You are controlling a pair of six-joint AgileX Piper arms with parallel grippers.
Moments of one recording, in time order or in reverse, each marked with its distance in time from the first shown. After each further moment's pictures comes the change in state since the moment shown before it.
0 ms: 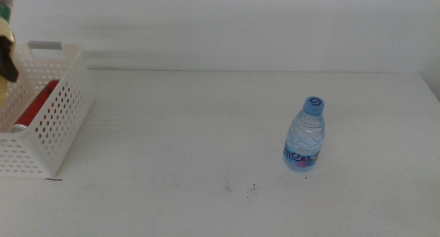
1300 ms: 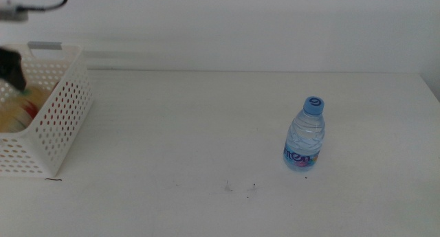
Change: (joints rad) left arm -0.035 0.057 -0.004 0.101 -0.029 0.035; right arm 0.000 0.000 0.000 0.000 0.000 0.000
